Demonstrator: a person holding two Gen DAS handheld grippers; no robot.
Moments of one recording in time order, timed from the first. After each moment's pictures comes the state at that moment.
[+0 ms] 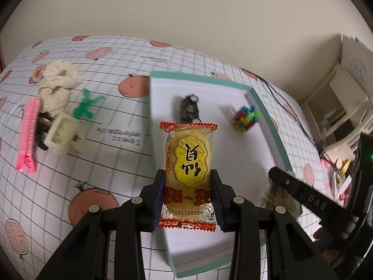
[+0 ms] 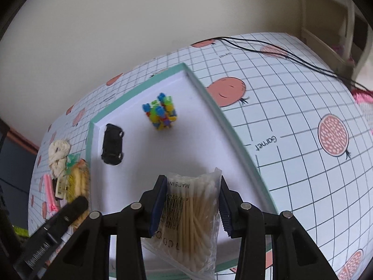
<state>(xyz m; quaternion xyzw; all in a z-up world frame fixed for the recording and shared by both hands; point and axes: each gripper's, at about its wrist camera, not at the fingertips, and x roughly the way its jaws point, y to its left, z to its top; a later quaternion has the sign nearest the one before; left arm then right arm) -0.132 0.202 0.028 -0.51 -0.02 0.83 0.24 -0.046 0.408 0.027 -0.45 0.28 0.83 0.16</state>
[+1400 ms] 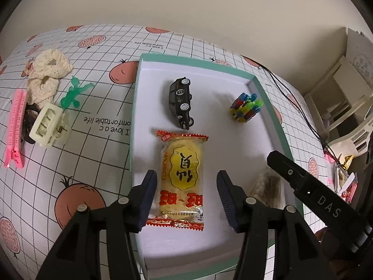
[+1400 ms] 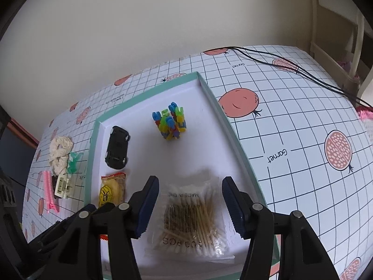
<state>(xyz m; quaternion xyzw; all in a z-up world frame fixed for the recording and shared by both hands) -0.135 0.214 0.014 -0.53 -0.02 0.81 0.24 -0.058 0.384 0.039 -0.44 0.23 0.85 0.16</state>
